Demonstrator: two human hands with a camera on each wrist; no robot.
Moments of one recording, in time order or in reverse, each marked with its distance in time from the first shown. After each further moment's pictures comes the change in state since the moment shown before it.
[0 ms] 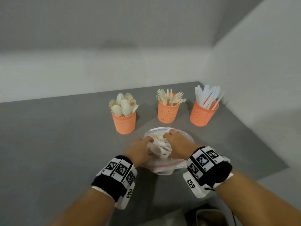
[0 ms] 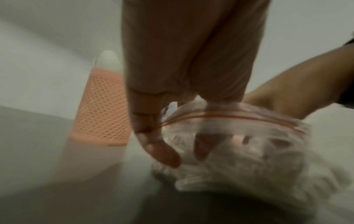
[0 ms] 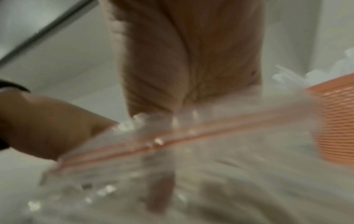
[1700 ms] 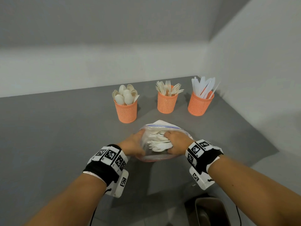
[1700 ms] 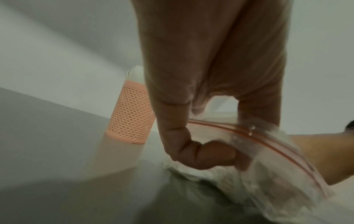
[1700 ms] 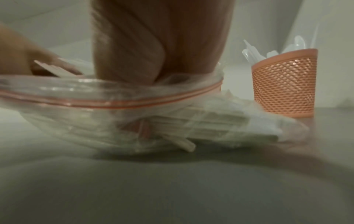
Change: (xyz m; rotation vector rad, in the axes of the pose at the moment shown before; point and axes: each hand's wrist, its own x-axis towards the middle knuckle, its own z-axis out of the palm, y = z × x) left_hand -0.030 -0.021 0.000 -0.223 -0.165 -0.009; right_hand -0.008 0.009 0.052 0.114 0.130 -0.095
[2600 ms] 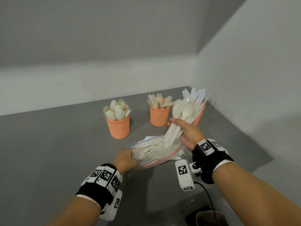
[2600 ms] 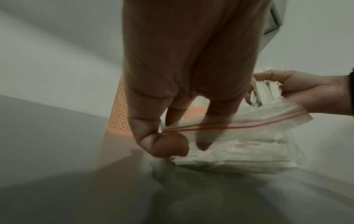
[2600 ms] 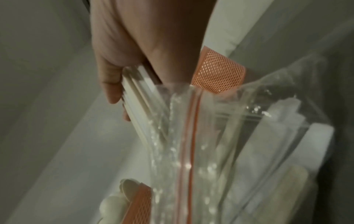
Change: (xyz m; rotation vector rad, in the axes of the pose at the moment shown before) left_hand 0.006 0.008 0.004 0.280 0.223 -0.037; right_hand -0.005 0.017 -0.068 1.893 0.525 0.159
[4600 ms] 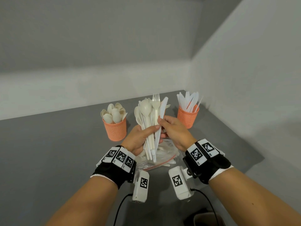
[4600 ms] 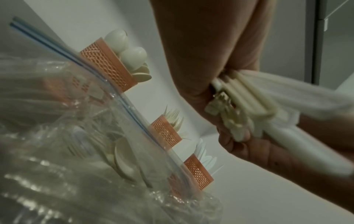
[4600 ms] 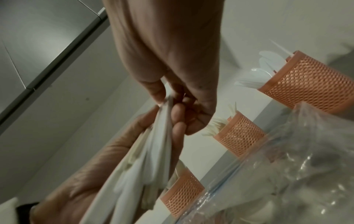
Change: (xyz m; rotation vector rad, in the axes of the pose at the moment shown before) left_hand -0.001 0.074 -0.036 -1.473 -0.155 0.290; right_hand -0.040 -0.025 0.050 -0.519 -0.130 -0.029
